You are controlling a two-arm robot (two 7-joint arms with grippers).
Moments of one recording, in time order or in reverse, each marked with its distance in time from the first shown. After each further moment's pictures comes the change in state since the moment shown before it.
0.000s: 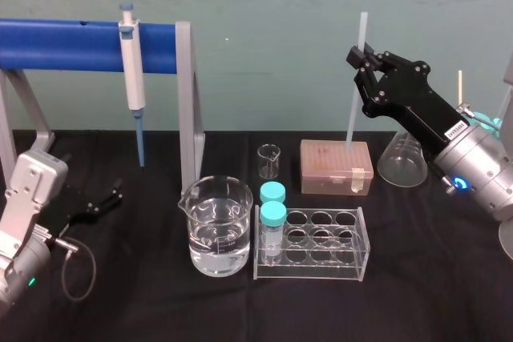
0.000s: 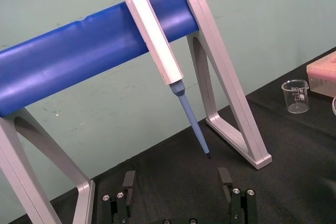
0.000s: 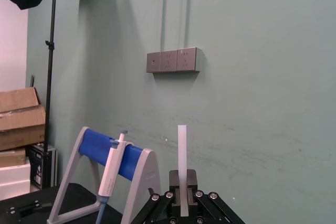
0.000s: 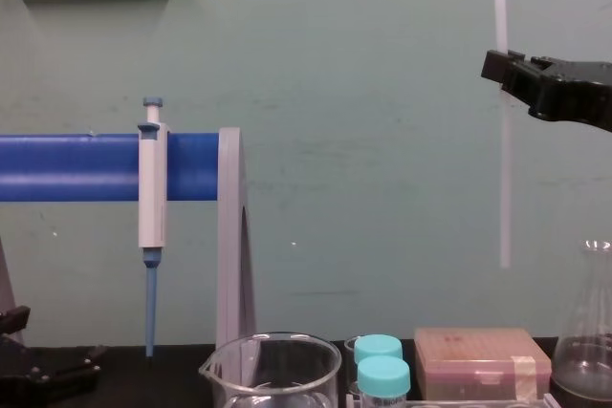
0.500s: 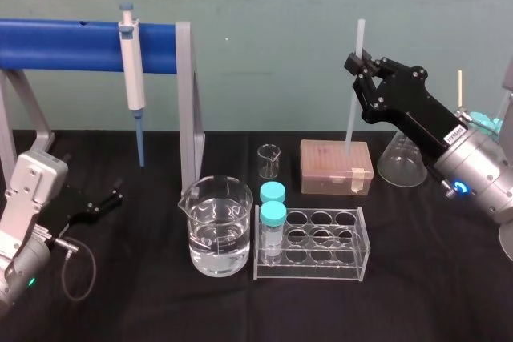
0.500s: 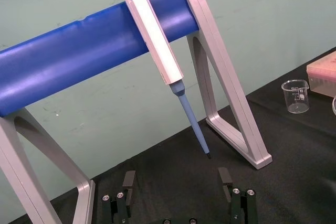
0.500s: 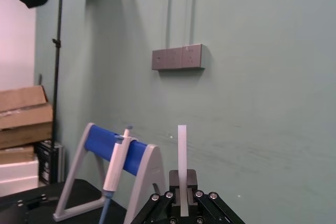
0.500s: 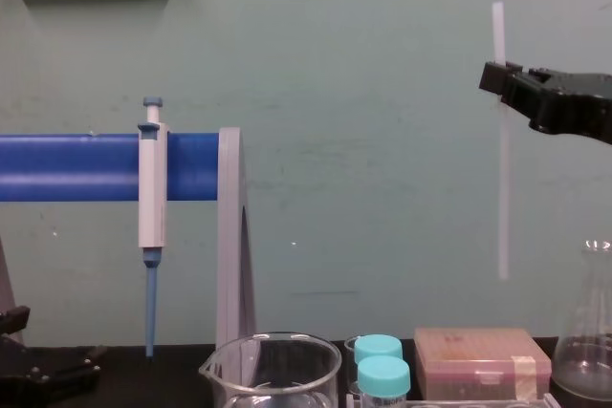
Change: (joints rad) left arm 0.000 0.000 0.000 0.000 0.000 0.000 0.000; right arm 0.007 0.007 -0.007 0.025 0.010 -0.012 0.030
